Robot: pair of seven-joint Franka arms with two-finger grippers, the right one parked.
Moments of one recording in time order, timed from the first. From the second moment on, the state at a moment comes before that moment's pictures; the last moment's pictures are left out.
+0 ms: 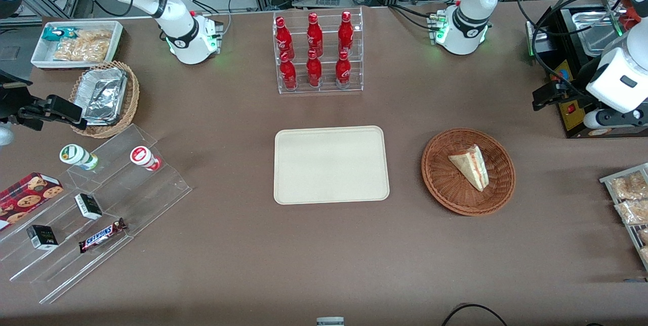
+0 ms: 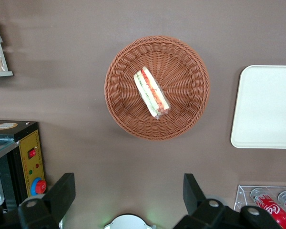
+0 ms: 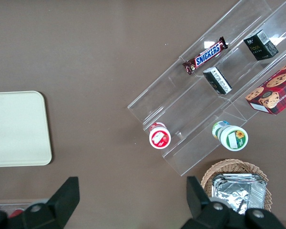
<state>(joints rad) -0.07 0.03 0.00 -1.56 0.00 1.46 -0.11</state>
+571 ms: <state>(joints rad) -0.11 0.05 0.00 -1.74 0.00 1.59 -0.10</state>
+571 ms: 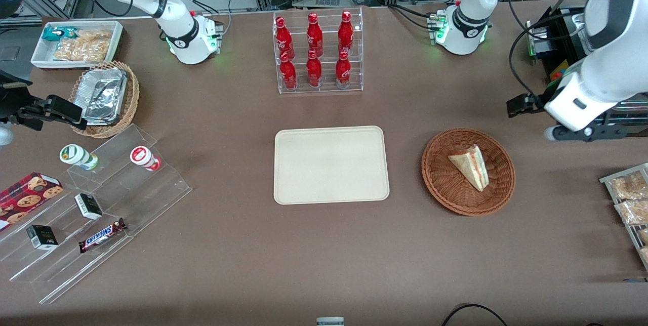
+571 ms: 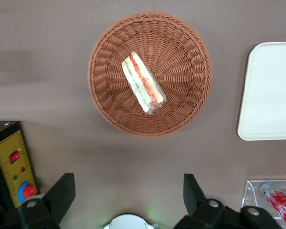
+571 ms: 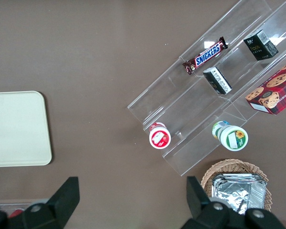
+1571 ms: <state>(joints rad) -0.14 0.10 0.00 -2.24 0.00 2.30 -0.49</state>
